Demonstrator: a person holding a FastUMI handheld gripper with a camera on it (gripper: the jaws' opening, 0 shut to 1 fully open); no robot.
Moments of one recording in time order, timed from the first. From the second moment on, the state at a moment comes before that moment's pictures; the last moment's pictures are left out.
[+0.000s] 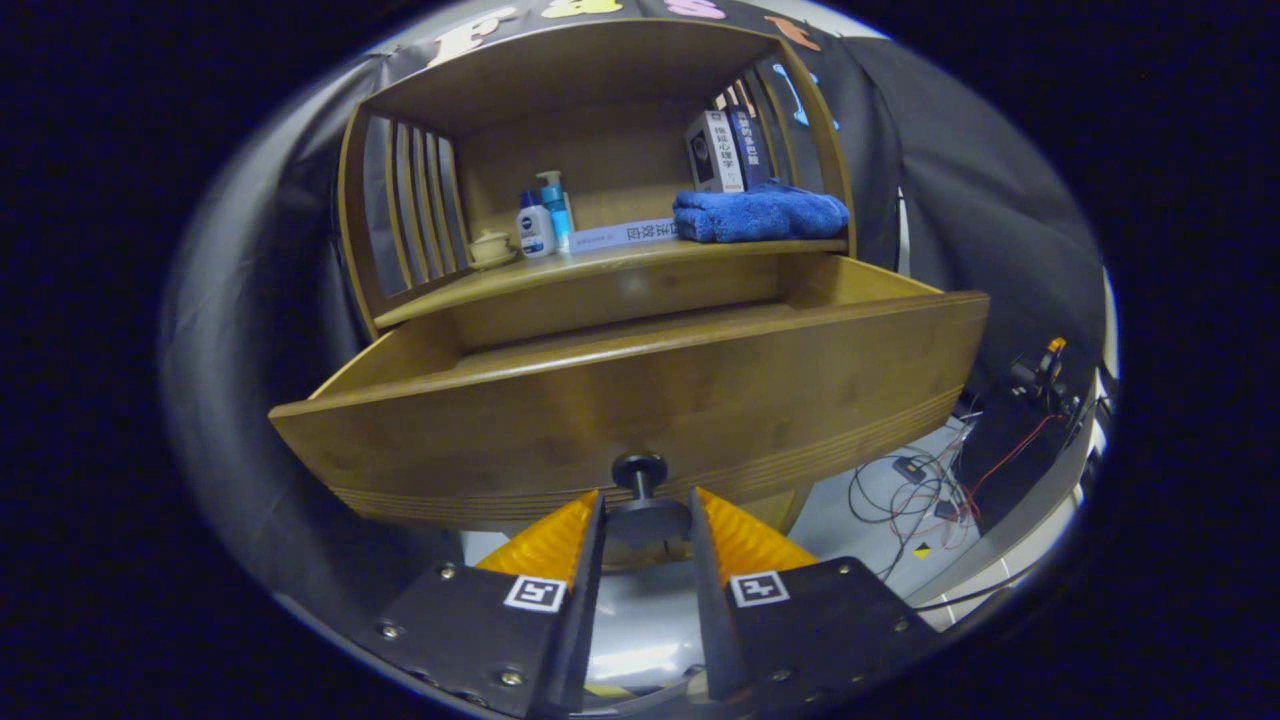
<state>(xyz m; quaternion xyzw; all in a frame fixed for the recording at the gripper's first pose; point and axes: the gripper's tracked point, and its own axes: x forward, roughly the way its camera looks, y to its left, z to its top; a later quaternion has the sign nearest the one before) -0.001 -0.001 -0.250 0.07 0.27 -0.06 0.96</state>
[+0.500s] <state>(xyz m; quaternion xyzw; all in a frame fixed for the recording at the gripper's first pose) 0.011 0.004 -0.179 0.05 0.19 -0.05 0.98</state>
